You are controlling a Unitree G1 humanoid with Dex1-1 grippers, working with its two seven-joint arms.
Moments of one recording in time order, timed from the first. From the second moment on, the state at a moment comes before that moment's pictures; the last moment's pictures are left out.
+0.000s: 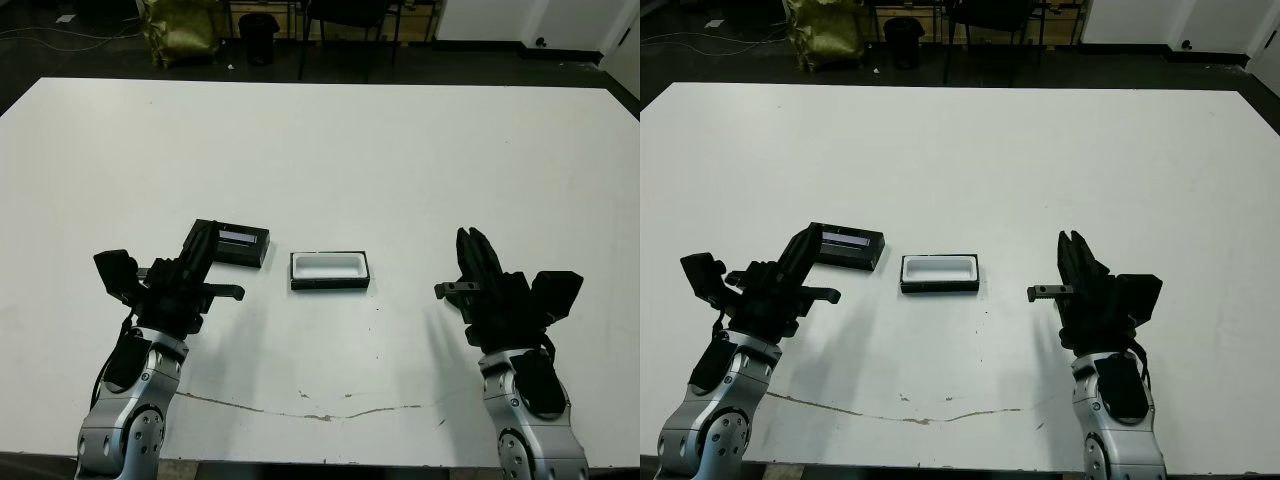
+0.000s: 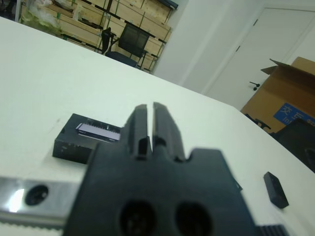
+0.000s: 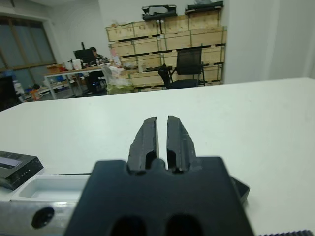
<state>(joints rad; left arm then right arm) 0.08 0.09 0.09 -0.32 -0.49 0.24 -0.21 0.12 -0.12 -0.03 -0.41 0.17 0.14 0.11</state>
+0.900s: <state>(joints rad) 0.08 0.09 0.10 -0.34 -0.50 0.25 -0.20 -0.31 -0.95 -0.23 -0.12 0.22 0.33 0.68</state>
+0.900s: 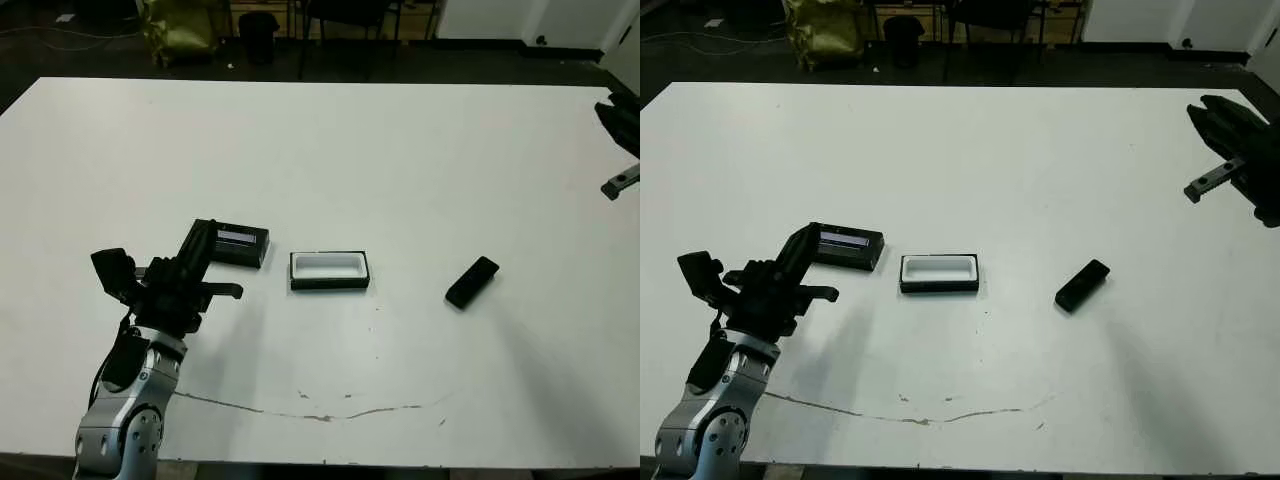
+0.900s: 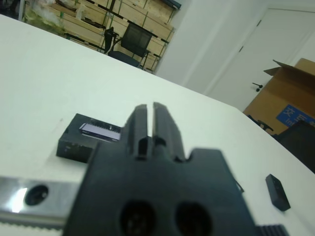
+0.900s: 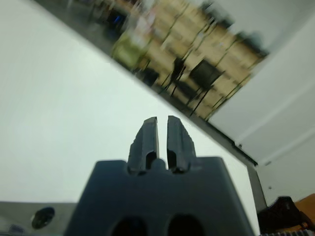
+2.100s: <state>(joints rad) 0.08 0.09 0.12 -0.33 -0.51 0.23 -0.22 -0.59 -1.05 0.28 0.12 -0.17 0.17 1.19</state>
